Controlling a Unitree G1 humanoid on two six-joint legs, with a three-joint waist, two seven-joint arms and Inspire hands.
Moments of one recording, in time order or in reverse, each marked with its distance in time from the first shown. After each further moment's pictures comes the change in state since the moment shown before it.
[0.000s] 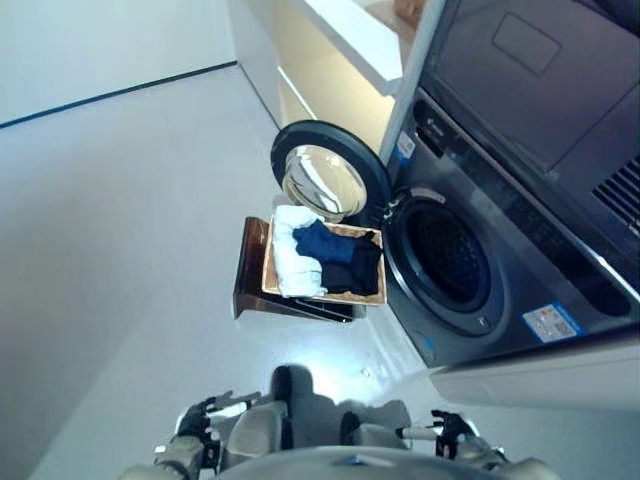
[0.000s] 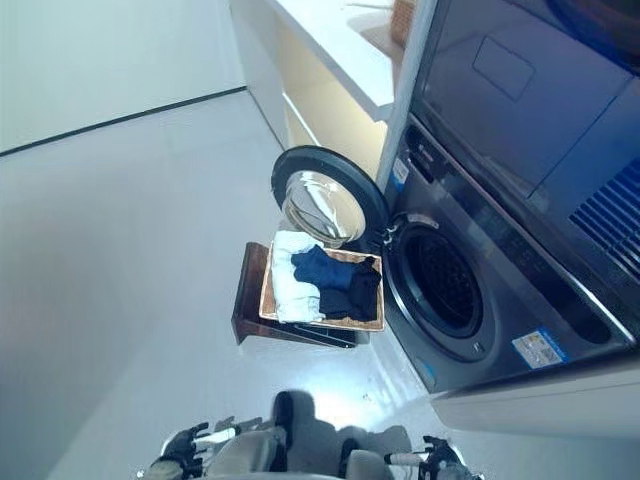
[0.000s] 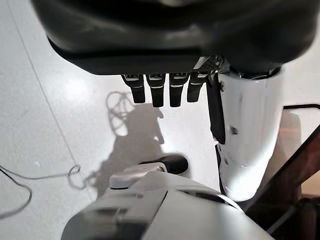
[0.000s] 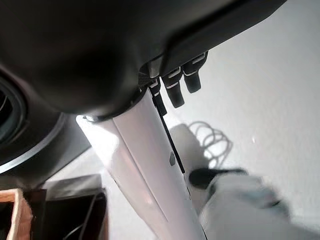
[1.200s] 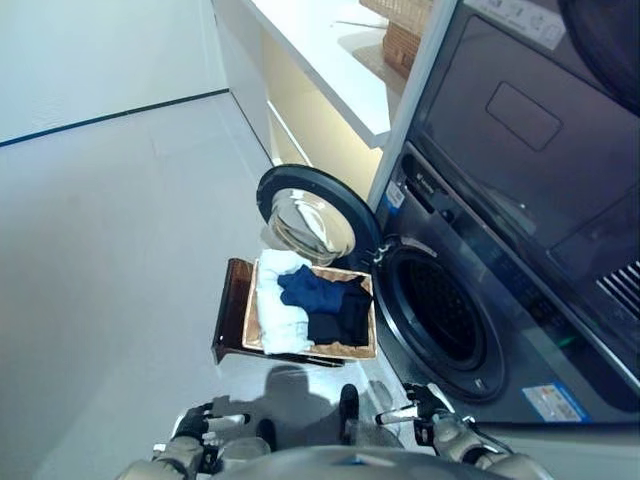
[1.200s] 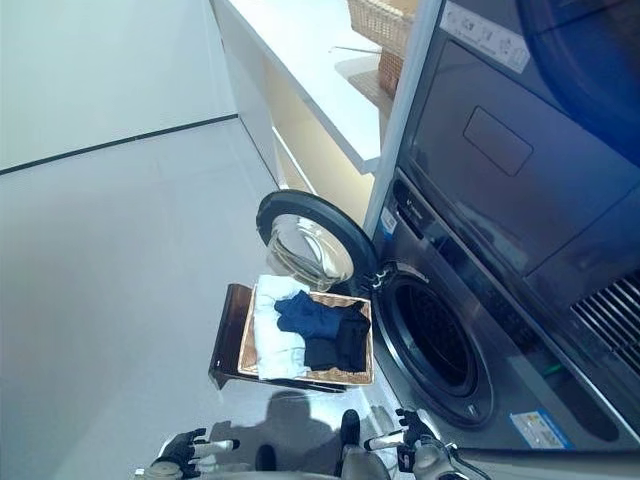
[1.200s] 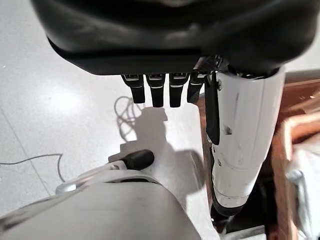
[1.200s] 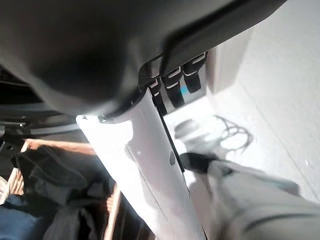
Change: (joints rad) left arm -0.018 0.019 -0.072 0.031 0.084 0.035 0.021; right arm -0.002 0.012 0.075 -0.116 -0.177 0.021 -0.021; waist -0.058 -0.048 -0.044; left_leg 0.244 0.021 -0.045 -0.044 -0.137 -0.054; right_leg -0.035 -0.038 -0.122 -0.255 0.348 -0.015
